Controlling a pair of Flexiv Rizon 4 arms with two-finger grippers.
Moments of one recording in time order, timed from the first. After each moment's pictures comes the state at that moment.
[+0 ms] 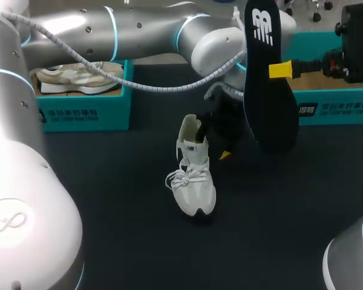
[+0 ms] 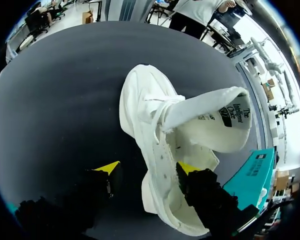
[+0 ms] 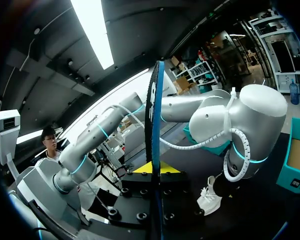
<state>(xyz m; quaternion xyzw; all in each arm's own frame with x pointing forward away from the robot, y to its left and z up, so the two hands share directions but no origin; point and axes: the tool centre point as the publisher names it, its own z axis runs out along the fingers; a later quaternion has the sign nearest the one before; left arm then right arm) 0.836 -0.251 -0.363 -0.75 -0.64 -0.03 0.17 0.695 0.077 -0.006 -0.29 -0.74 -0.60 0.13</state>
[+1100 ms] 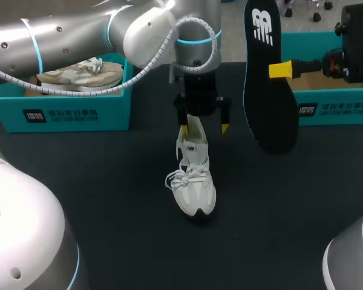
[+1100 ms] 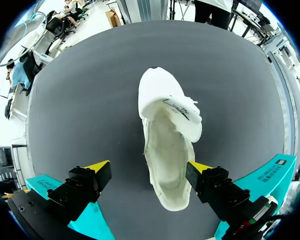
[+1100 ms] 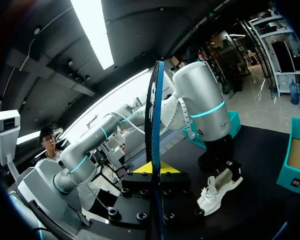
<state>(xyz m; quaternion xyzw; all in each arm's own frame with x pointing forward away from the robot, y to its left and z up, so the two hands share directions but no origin) 0.860 -0.242 -0.296 -0.73 -0.68 0.08 -0.01 0.698 0.075 -0.002 -0.30 -0.73 -0.61 0.13</state>
